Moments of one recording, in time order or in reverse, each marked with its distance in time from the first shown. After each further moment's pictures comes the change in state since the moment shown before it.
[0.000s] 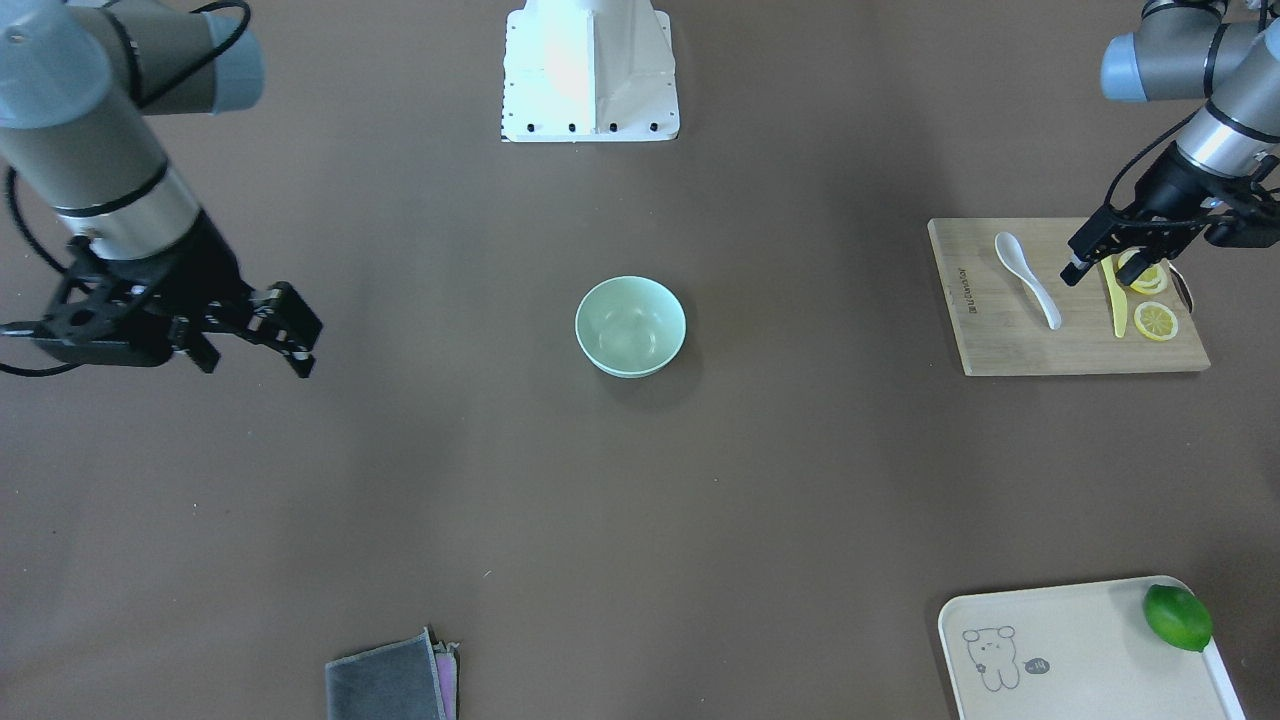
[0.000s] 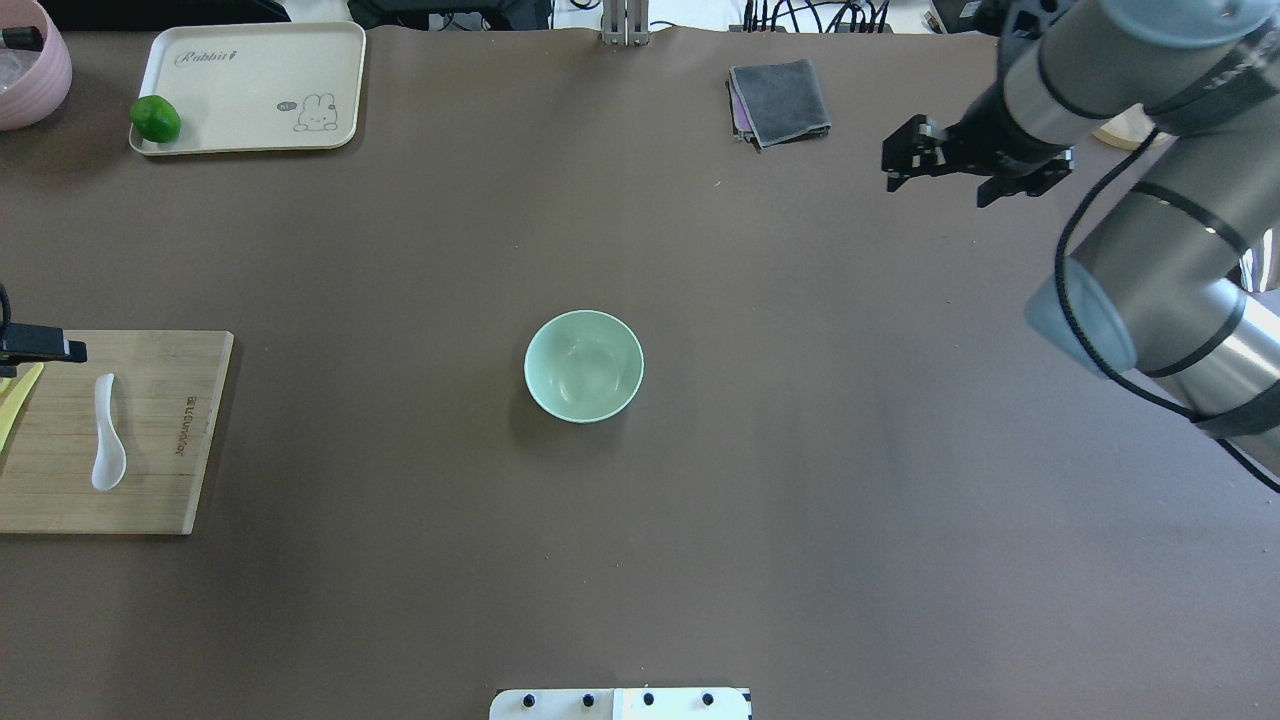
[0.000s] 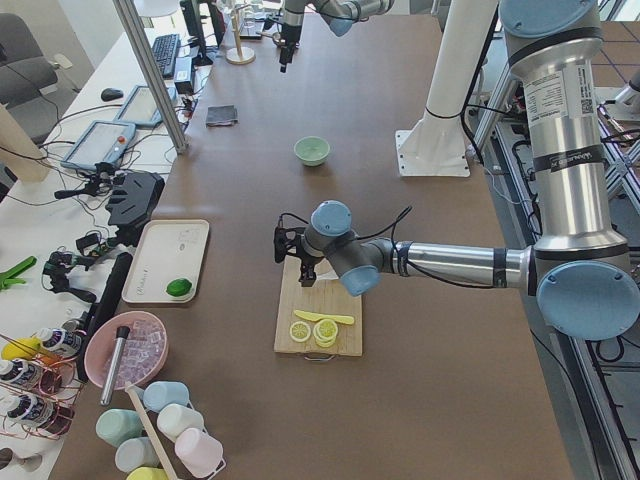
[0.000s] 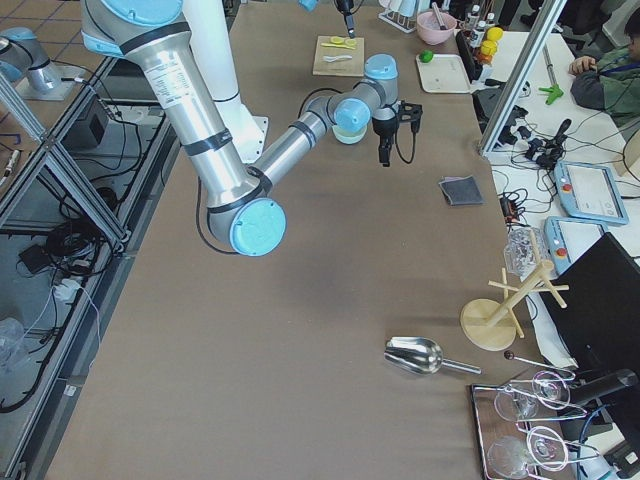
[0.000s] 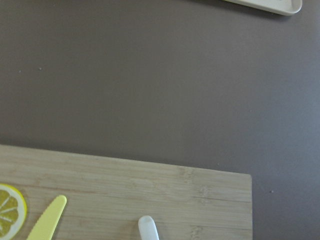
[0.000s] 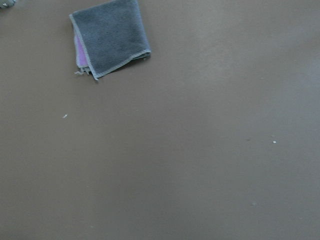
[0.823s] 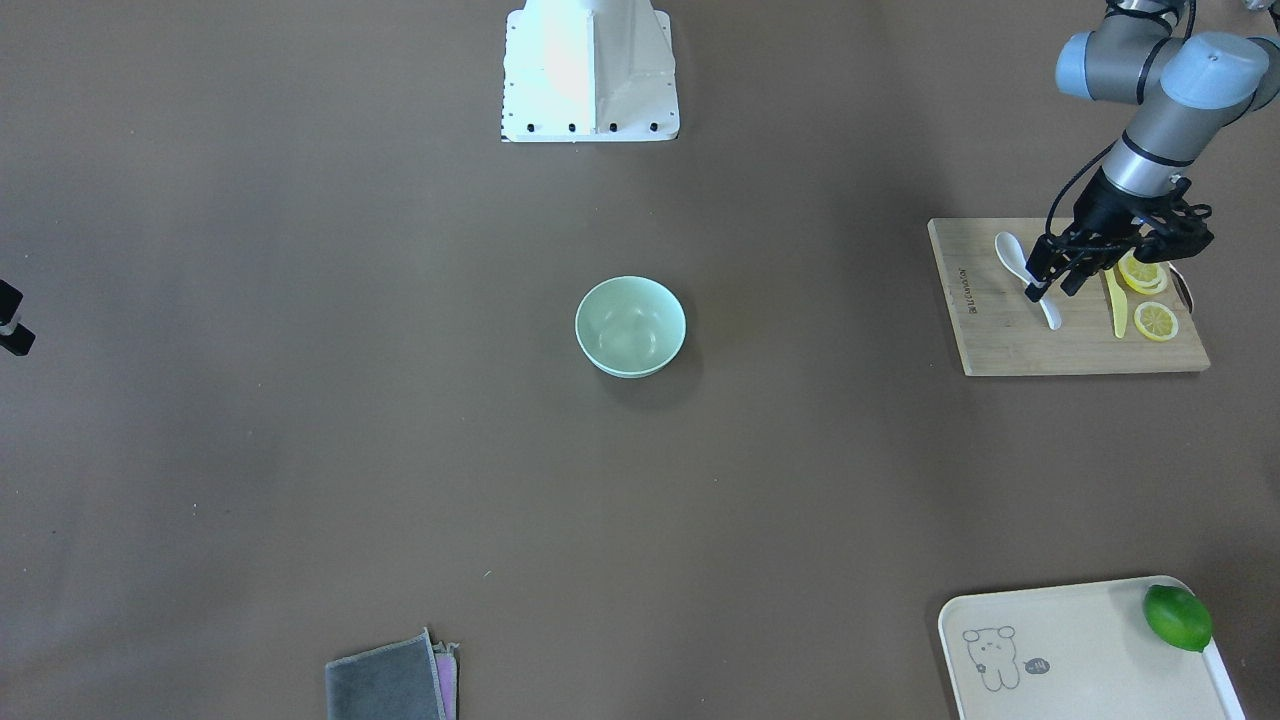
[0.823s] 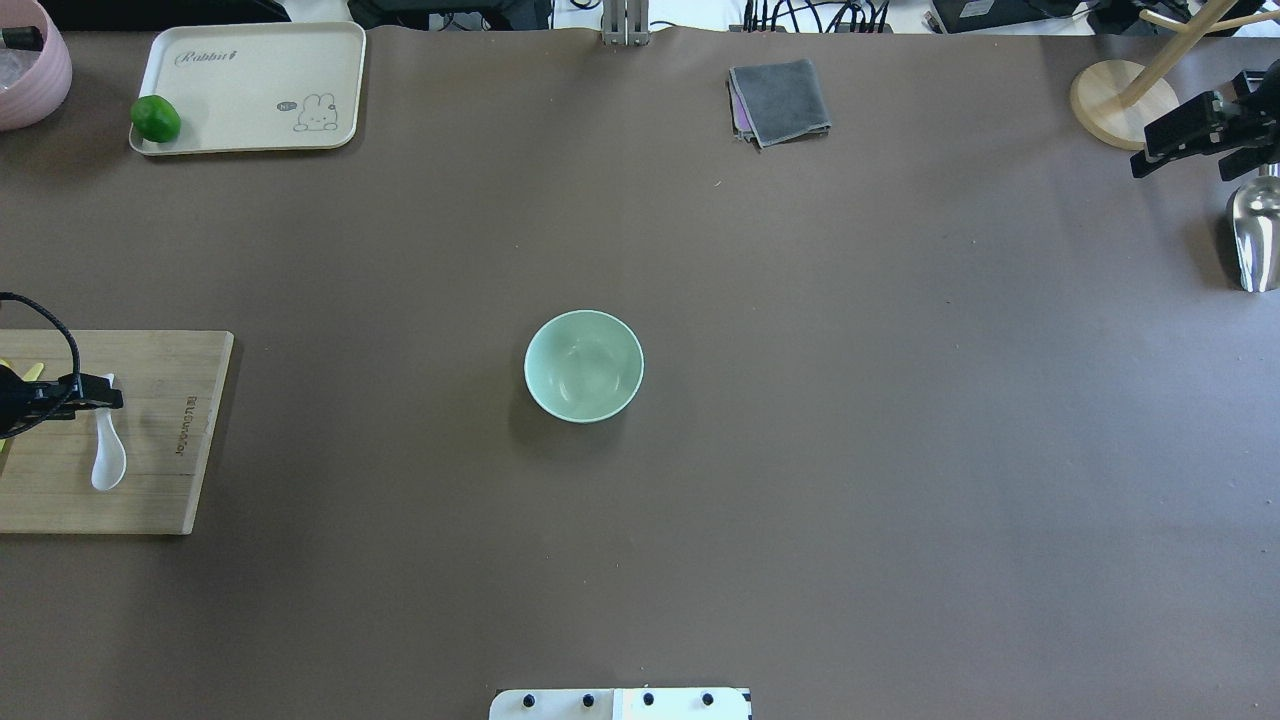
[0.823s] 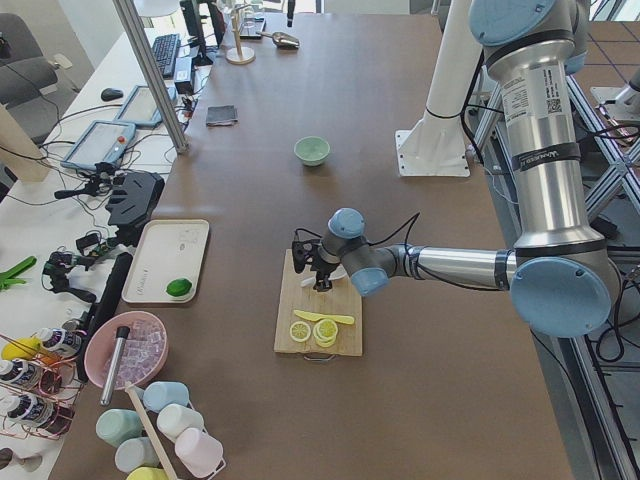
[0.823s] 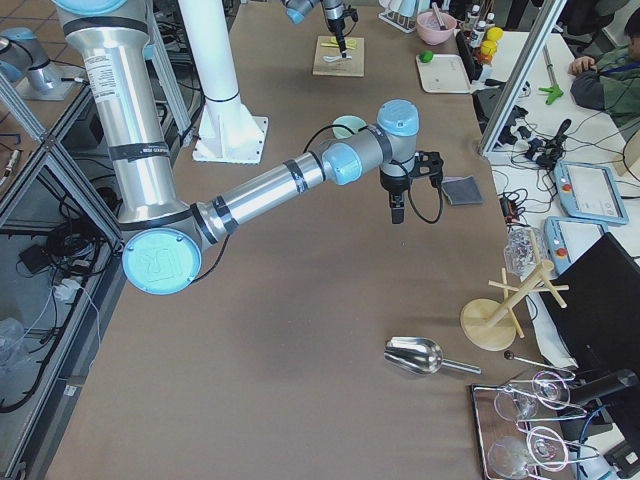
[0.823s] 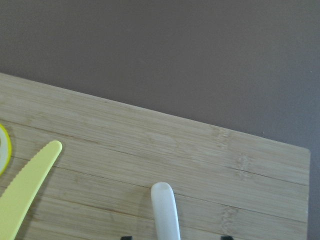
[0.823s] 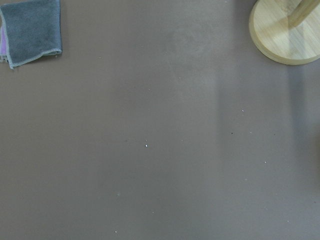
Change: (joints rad) left arm 0.160 0.006 0.040 0.005 0.169 -0.117; right arm 0.263 -0.199 0.007 0.000 0.183 -0.406
